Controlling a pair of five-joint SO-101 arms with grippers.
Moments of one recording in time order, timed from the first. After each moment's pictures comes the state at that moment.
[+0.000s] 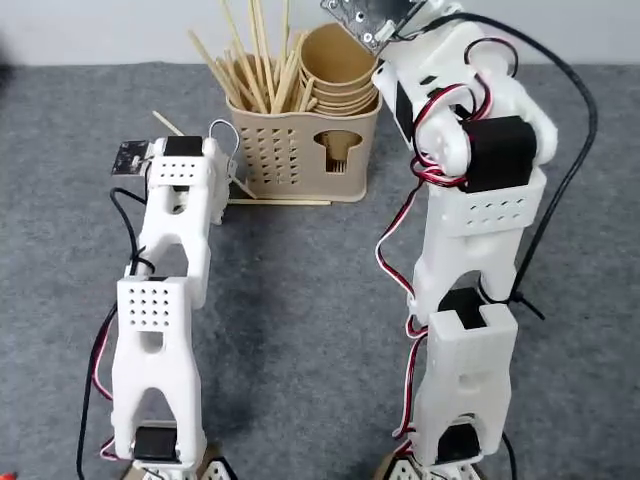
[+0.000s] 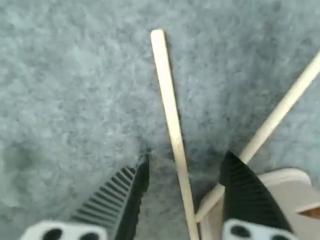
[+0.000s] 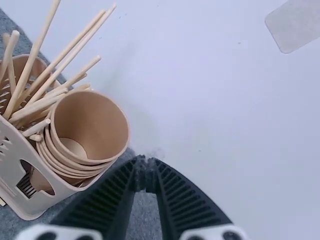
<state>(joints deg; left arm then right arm) -2.8 59.7 -47.8 81.2 89.4 -12.0 30.2 -94.2 92.0 41.8</state>
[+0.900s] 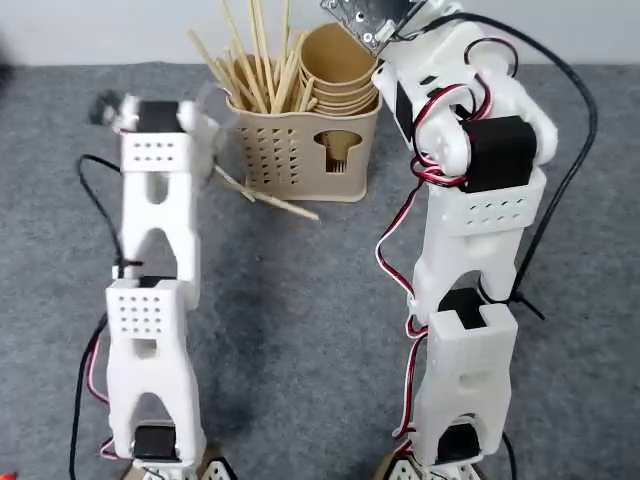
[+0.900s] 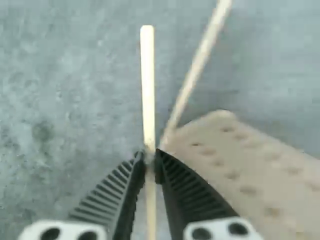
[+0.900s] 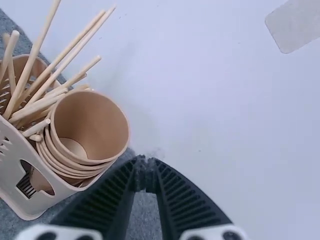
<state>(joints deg) -4.0 49.5 -66.7 98.6 77.2 -11.7 30.2 -94.2 92.0 41.8</state>
